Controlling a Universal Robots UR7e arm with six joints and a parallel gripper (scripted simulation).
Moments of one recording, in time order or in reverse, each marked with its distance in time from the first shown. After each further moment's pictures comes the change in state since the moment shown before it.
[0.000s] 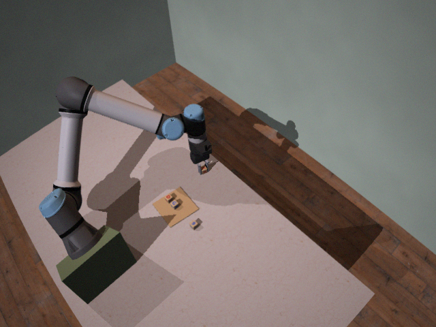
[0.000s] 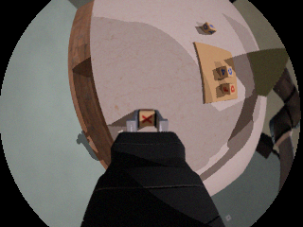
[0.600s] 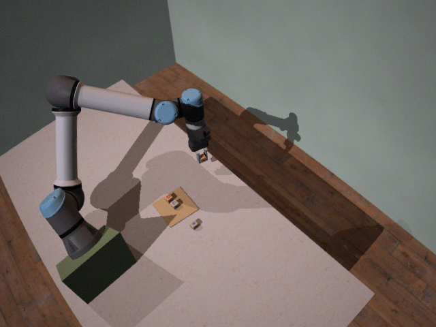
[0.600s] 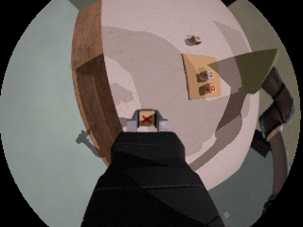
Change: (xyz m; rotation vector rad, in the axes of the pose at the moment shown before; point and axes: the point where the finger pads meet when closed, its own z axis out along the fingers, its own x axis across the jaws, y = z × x) arm -0.001 0.000 -0.077 0.000 -0.002 -0.001
